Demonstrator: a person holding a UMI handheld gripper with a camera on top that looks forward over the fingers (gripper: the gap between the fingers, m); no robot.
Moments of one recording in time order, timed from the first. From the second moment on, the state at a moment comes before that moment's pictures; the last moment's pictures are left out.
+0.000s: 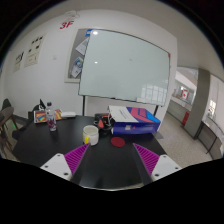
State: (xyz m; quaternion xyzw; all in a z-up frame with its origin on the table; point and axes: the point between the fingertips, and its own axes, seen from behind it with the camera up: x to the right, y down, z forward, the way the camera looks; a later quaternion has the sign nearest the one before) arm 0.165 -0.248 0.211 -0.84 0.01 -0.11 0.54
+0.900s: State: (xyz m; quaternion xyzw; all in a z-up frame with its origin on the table) arm -0.176 0.000 0.070 -0.84 -0.02 0.02 0.54
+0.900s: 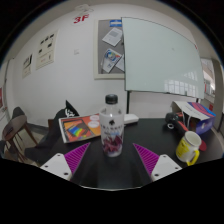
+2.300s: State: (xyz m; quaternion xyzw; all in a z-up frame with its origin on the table) arm -0.006 0.055 0.200 -0.34 0.52 0.71 0.34
